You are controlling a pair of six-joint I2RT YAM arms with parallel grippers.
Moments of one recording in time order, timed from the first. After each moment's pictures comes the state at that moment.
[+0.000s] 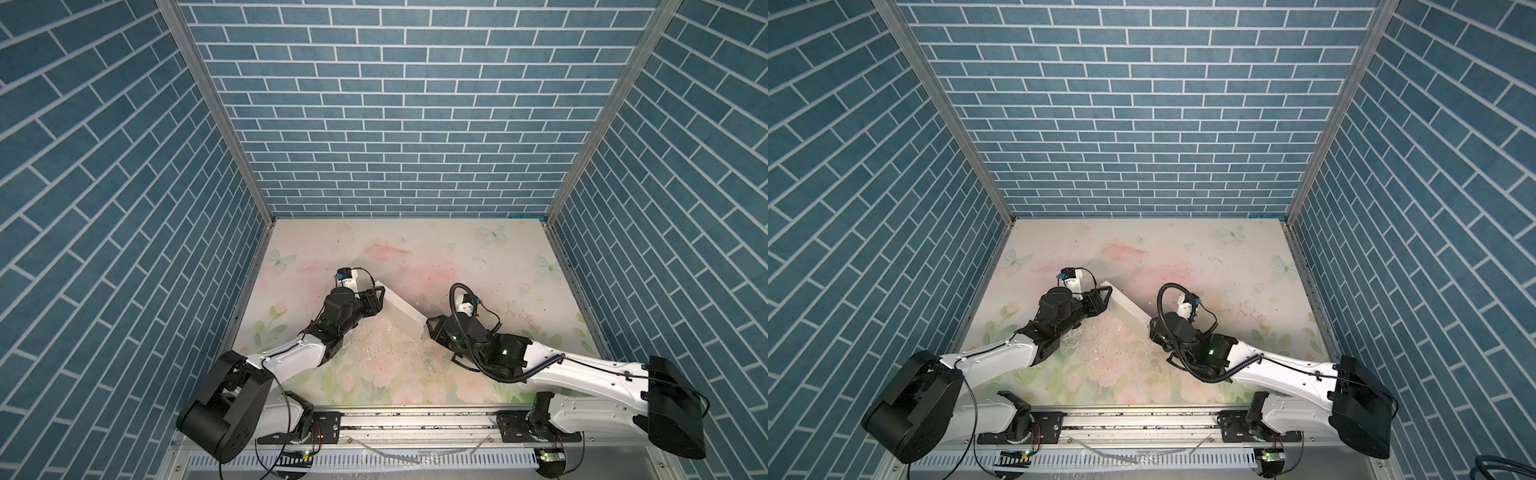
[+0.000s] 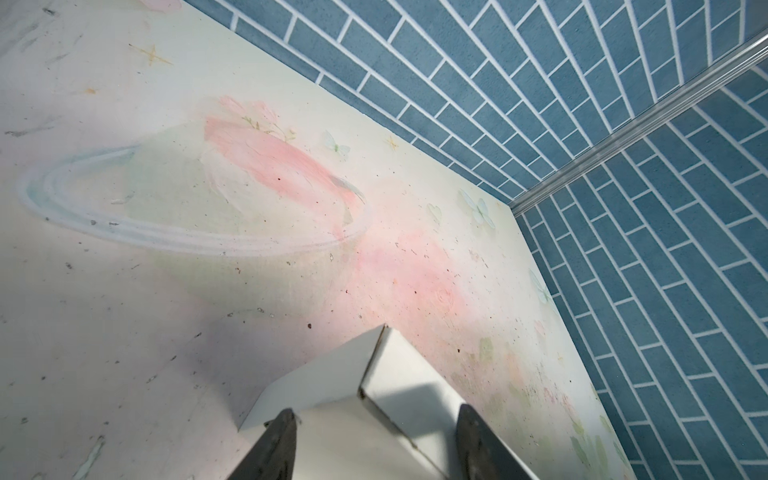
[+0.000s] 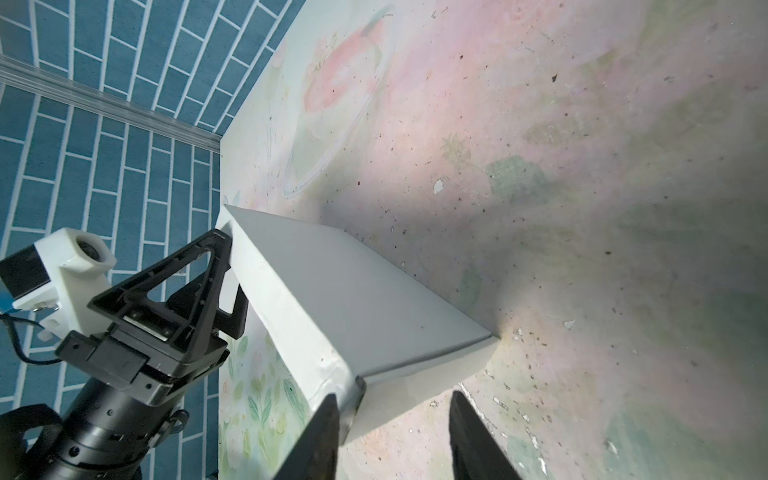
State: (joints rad) left arm -0.50 1.29 0.43 0.47 0.06 -0.71; right arm 1.13 1.16 0.66 -0.17 0.34 1.31
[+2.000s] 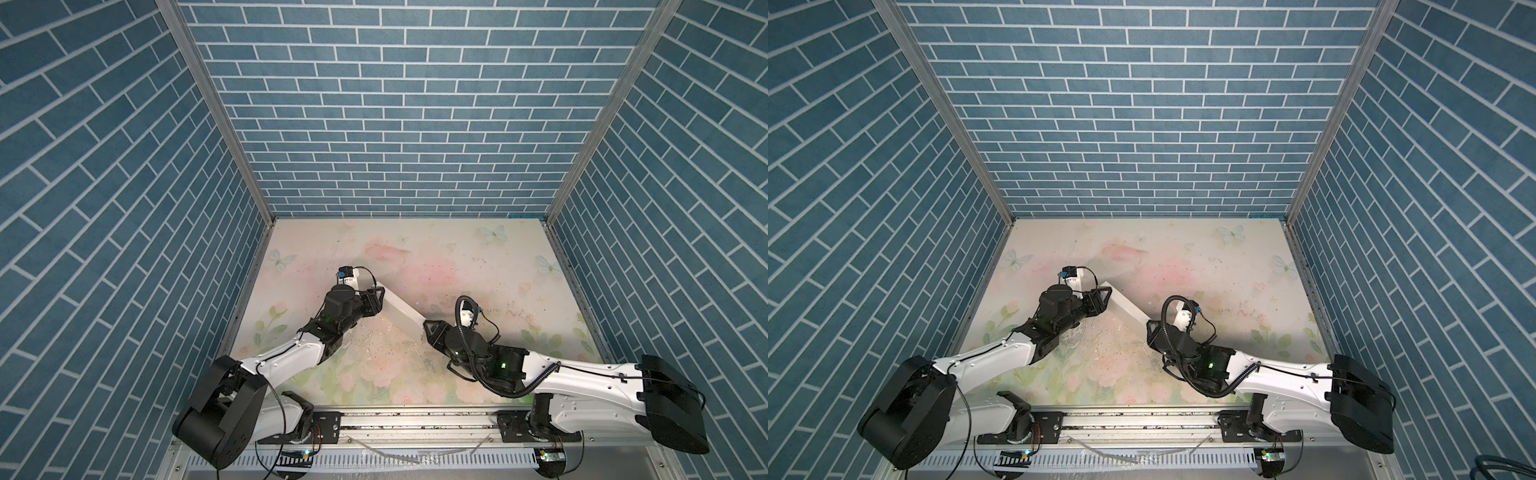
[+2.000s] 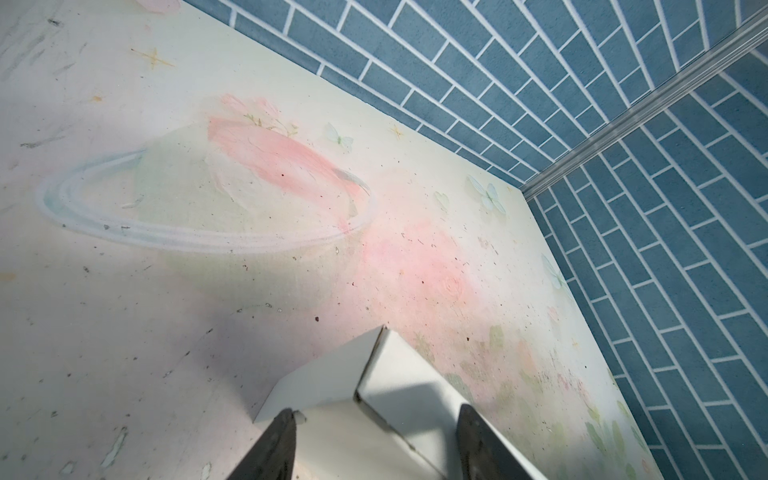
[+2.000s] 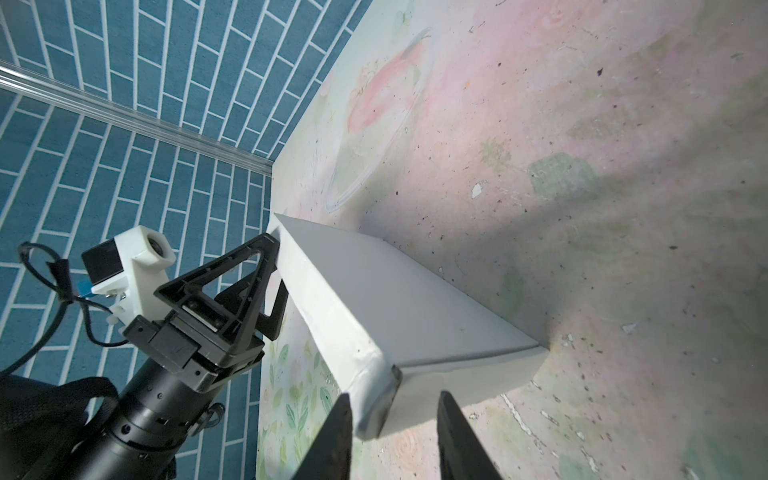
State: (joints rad) left arm -0.50 1.25 0.46 0.37 0.06 -0.67; right arm 1.22 1.15 0.55 0.04 0.46 1.36
